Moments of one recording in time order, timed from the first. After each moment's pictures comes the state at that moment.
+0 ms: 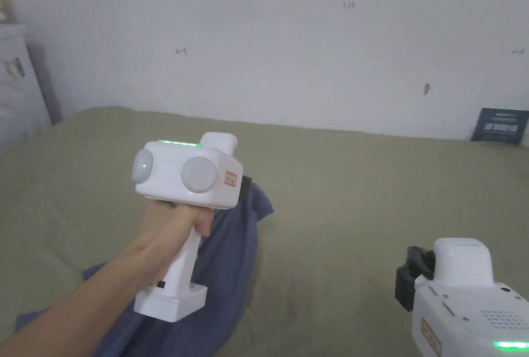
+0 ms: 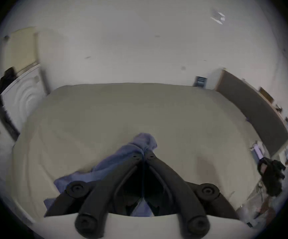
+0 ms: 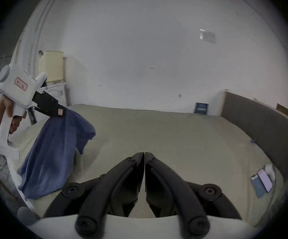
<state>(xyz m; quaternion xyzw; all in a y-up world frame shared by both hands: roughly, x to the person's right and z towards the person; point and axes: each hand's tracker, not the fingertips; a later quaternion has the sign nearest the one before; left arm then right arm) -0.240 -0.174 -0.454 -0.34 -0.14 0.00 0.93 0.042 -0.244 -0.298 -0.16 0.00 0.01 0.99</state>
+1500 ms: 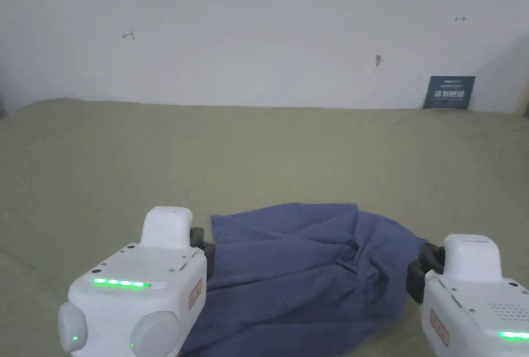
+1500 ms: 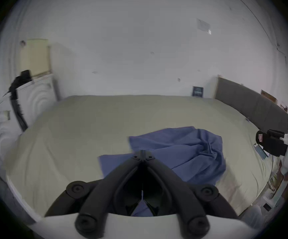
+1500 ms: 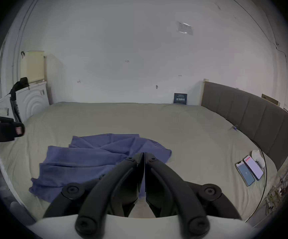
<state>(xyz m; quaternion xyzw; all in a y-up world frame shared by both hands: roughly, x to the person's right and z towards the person) -0.248 -0.247 -0.299 -0.23 -0.05 0.00 0.97 0.082 -0.270 -0.269 -0.18 -0.05 0.00 0.98</state>
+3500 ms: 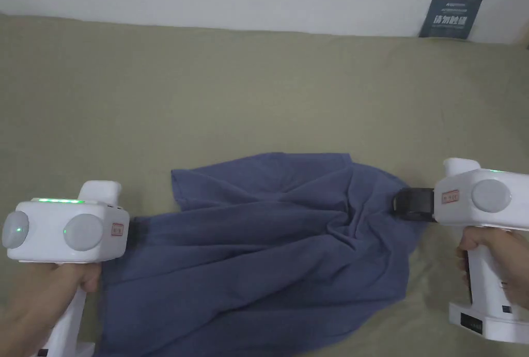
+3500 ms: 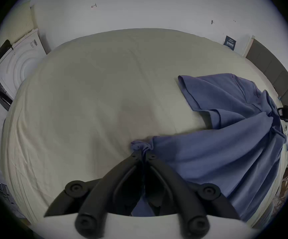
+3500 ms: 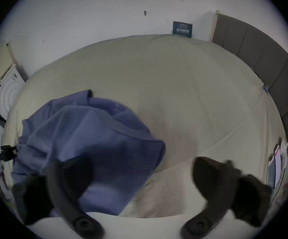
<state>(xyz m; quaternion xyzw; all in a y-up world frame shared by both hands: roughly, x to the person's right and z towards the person) -0.302 -0.390 -0.511 -0.49 -0.04 -0.02 0.87 0.220 -0.390 -0.511 -0.50 -0.06 -0.07 0.86</state>
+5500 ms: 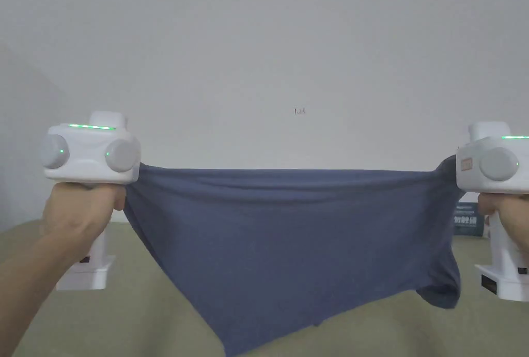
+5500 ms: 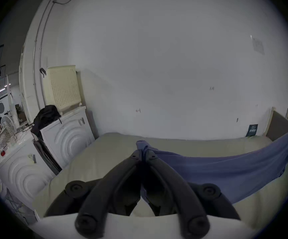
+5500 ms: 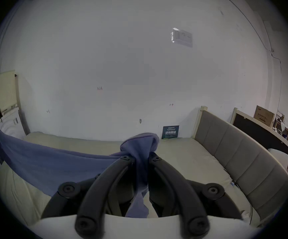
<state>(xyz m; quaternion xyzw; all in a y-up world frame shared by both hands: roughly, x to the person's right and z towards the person) -0.324 -0.058 -0.629 -0.18 0.12 -0.04 0.98 0.188 -0.053 -0.599 -0.16 -0.12 0.00 0.98</state>
